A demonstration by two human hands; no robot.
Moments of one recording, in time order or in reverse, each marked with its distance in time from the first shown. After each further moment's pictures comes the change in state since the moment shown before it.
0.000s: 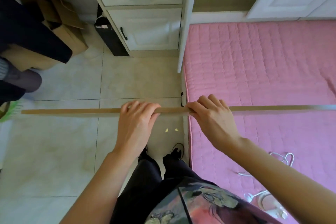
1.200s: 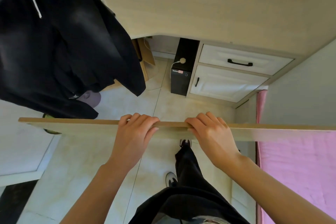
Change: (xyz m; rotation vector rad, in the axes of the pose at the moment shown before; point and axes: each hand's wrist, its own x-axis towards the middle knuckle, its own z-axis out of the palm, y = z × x) left_hand 0.037 -0.375 -0.187 0.090 0.120 -0.110; right_hand 0.306 -0.298 0.075 0.032 -0.005 -0.271
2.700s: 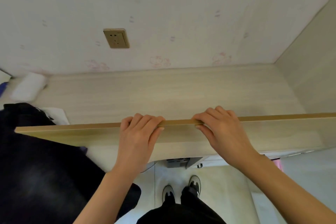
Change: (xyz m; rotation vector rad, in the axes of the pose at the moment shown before) left_hand 0.521 -0.149 -0.012 -0.124 0.206 0.292; right_hand 0.447 0.195 -0.058 -0.098 0.148 0.240
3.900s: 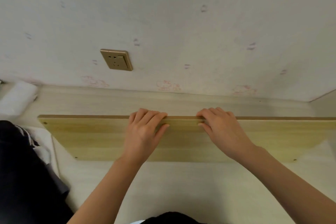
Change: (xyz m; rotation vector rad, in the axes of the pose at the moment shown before) left_hand 0.152 -0.093 0.106 0.048 0.060 -0.084; right_hand 0.196 0.098 0.055 0.054 -0.349 0.044
